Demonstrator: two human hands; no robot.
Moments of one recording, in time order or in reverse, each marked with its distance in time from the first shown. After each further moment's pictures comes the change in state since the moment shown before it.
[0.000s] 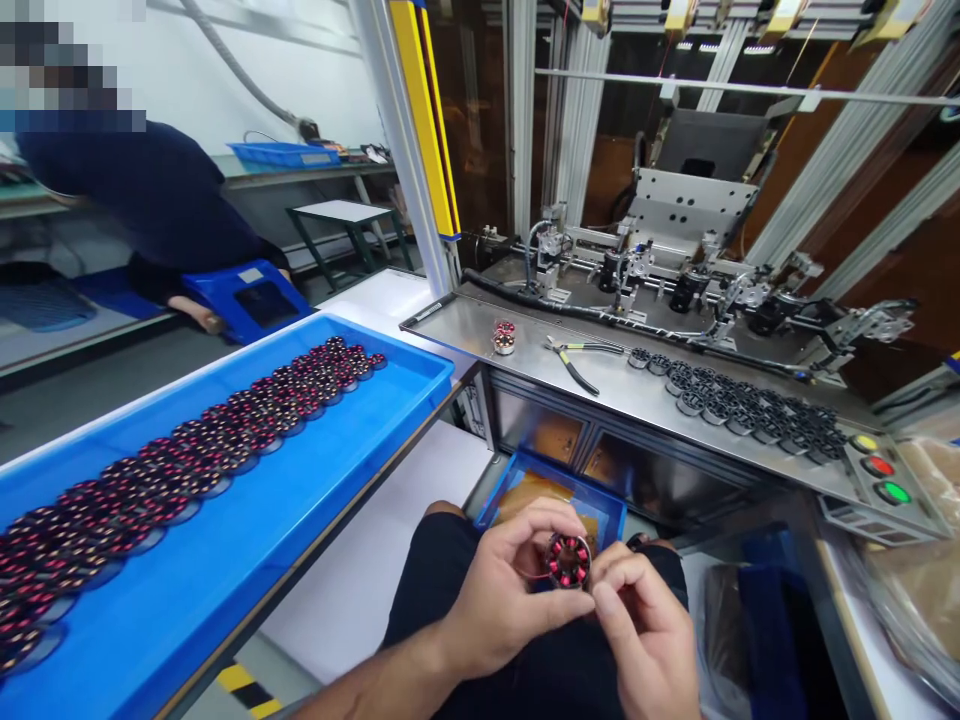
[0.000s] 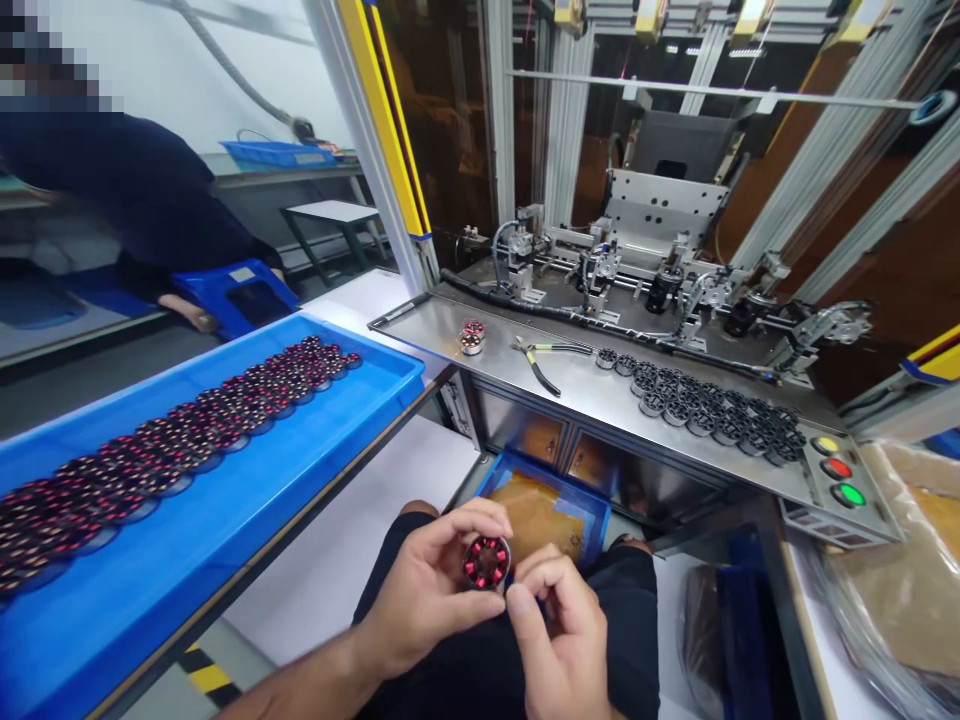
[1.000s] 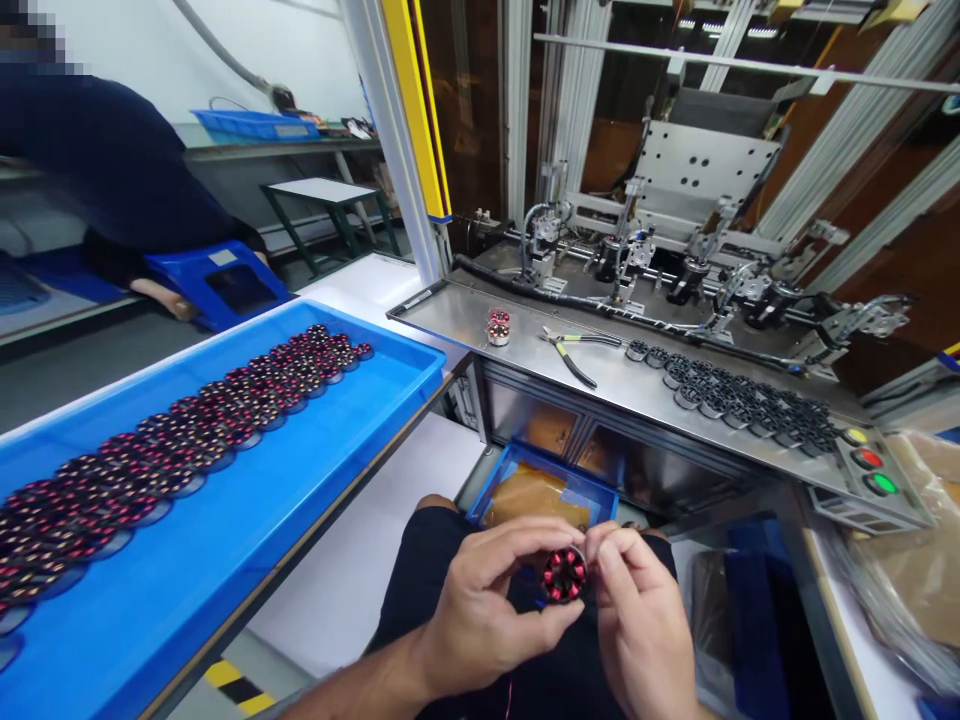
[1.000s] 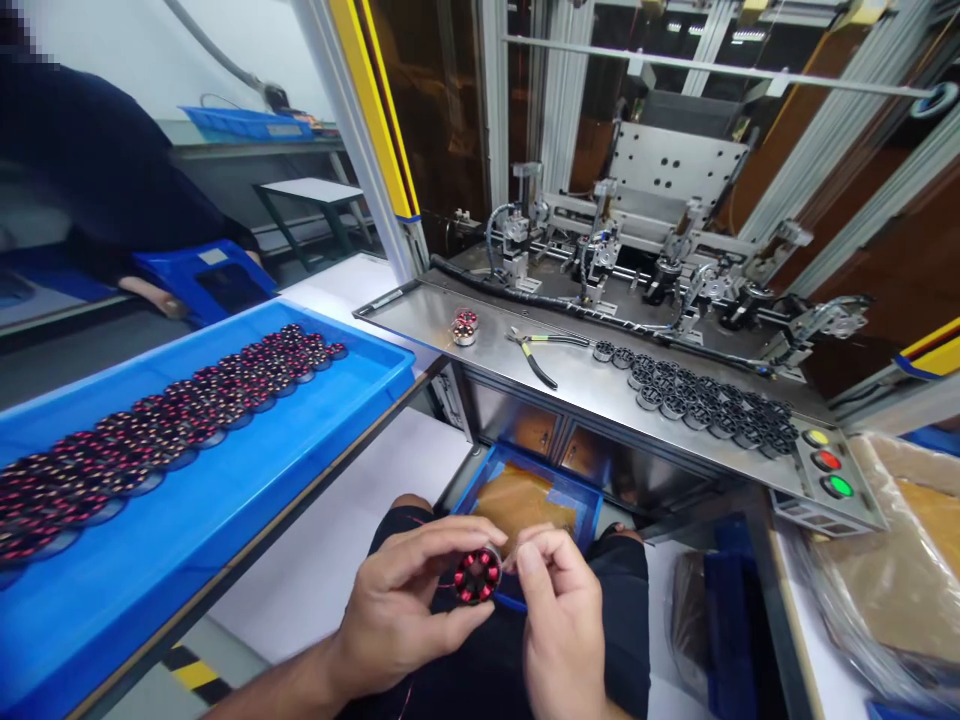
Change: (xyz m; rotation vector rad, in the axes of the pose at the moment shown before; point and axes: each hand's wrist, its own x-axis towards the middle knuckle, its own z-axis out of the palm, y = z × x) left_hand -0.005 0.010 -0.008 0.410 0.008 0.320; right_hand 0.008 0.006 0.010 0.192 0.150 0.245
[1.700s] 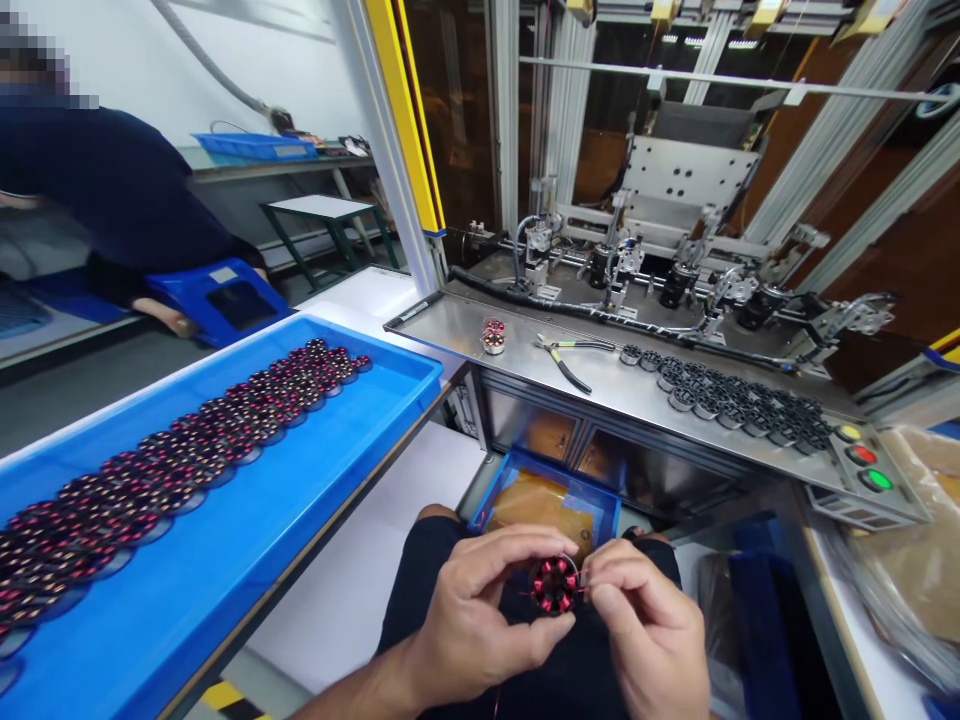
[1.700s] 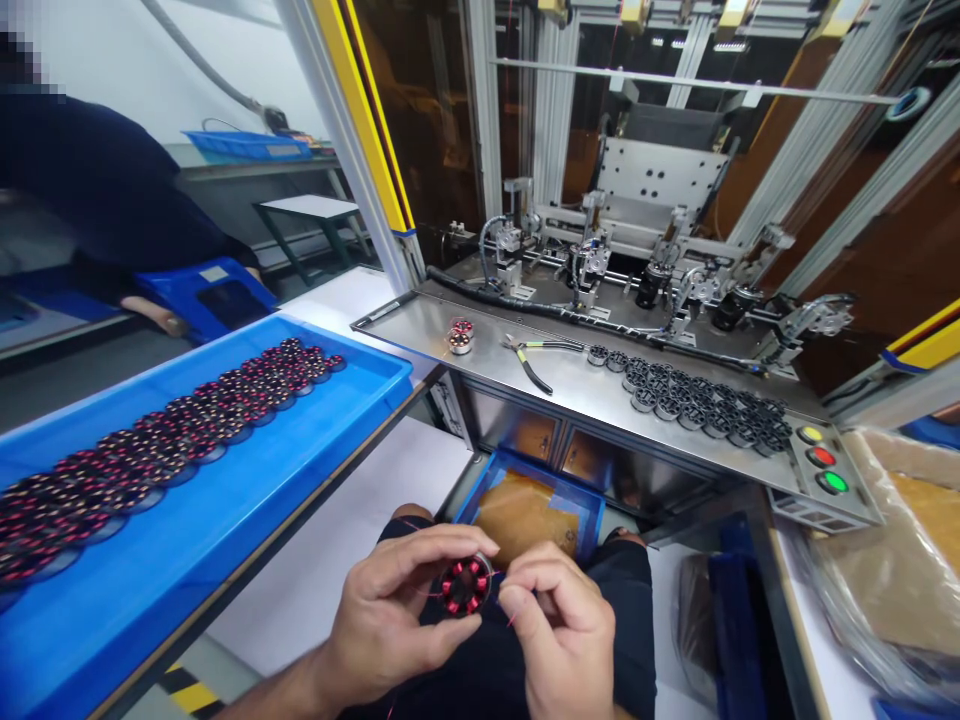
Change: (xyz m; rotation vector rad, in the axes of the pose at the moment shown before) left_hand 0.002 0.005 -0.003 -0.007 -0.025 -0.011; right_hand -0.004 -0.018 -0.006 -0.252 -0.101 -0.336
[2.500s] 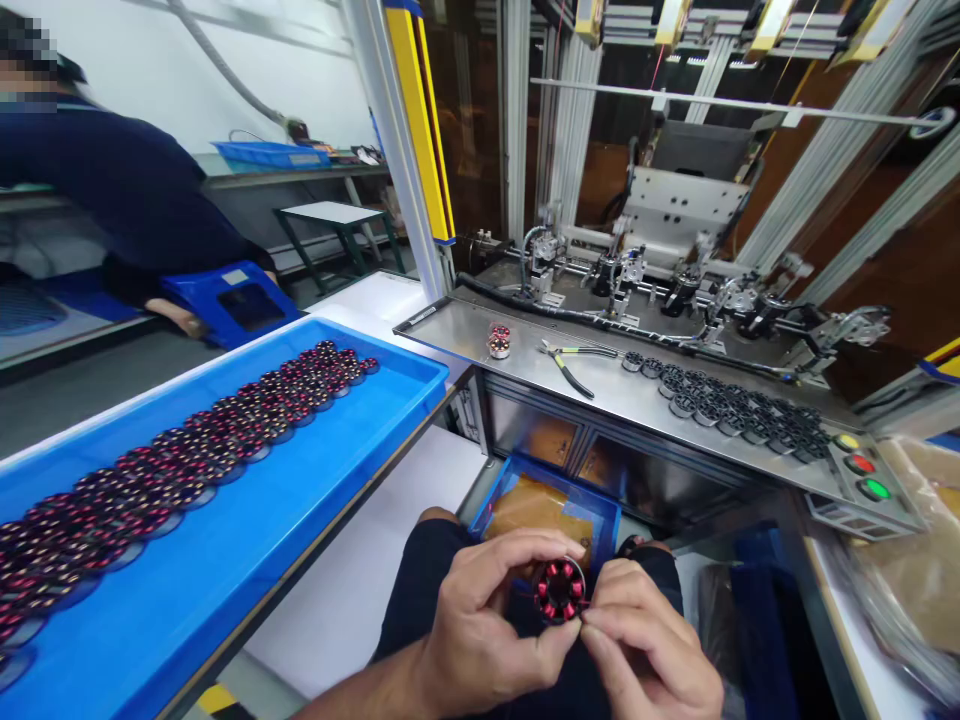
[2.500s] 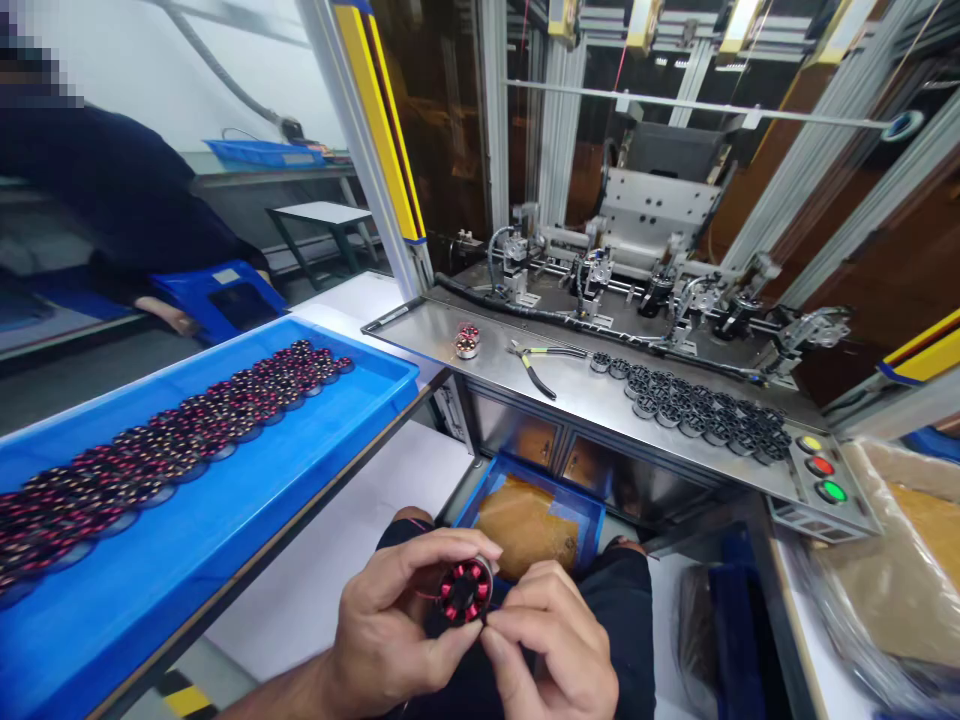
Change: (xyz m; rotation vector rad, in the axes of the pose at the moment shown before) left_hand -0.001 0.011 0.009 0.064 0.088 0.063; right_hand 0.000 -0.011 -0.002 -0.144 -0.098 -0.425
